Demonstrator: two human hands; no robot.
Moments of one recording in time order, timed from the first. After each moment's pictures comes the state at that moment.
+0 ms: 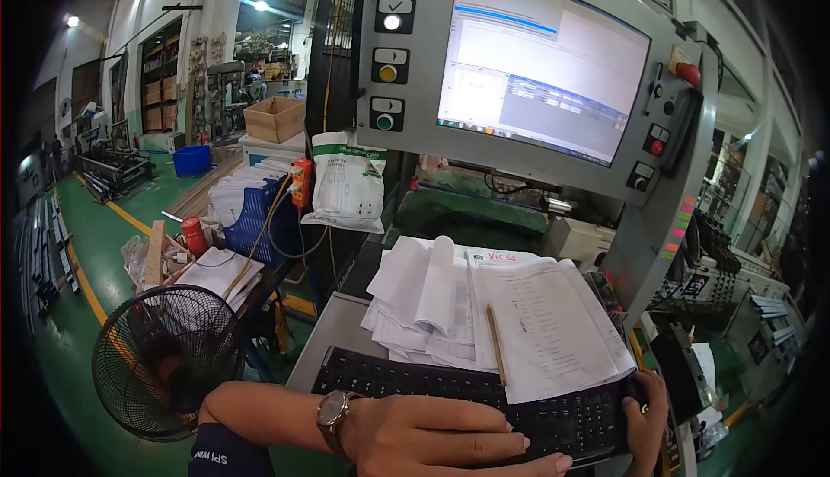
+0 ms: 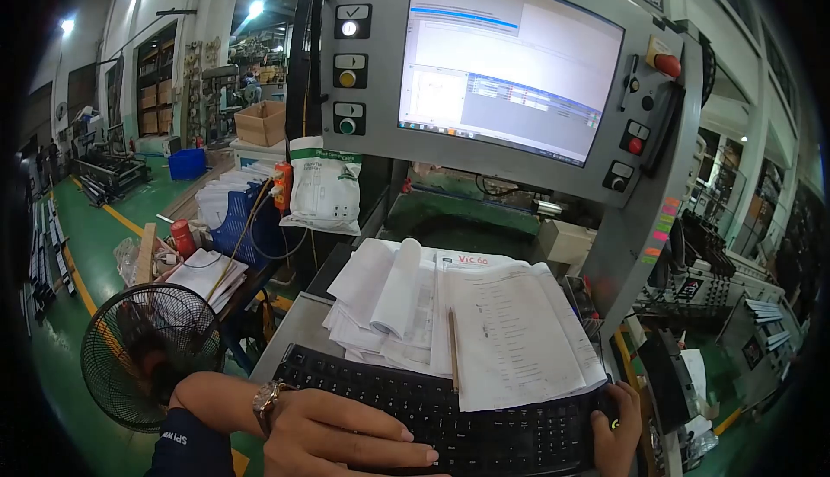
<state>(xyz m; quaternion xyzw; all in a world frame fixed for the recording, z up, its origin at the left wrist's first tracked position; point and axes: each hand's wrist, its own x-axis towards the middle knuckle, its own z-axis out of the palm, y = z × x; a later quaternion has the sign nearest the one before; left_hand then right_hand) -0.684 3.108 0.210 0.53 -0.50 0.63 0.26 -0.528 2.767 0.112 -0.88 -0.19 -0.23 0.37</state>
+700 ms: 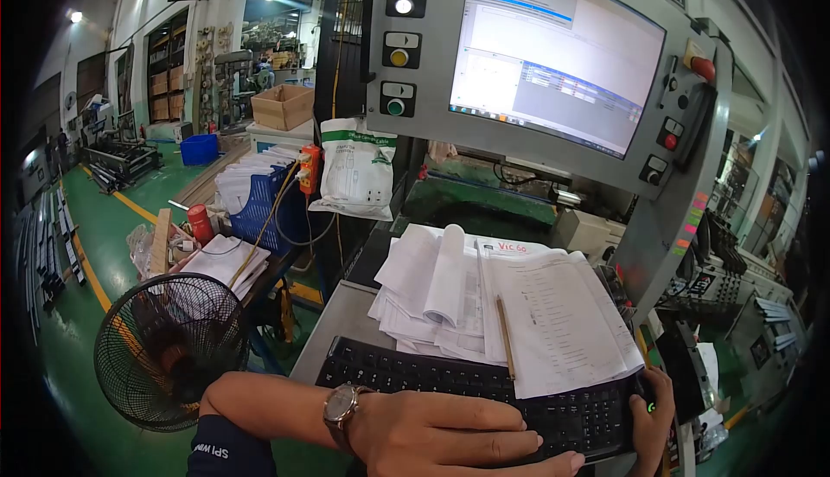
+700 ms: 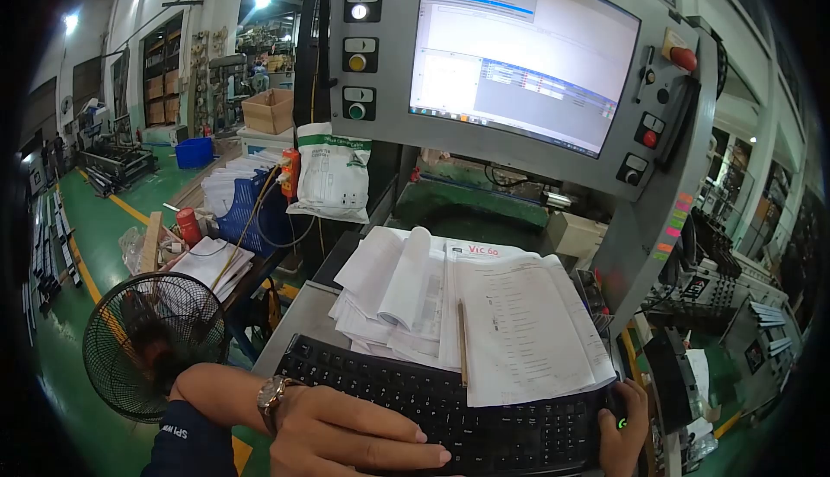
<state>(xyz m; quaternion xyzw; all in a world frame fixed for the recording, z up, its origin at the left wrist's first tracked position) -0.677 3.104 0.202 0.51 -0.49 0.66 0.26 -0.520 2.761 0.106 -0.88 -0.19 -0.23 0.37</state>
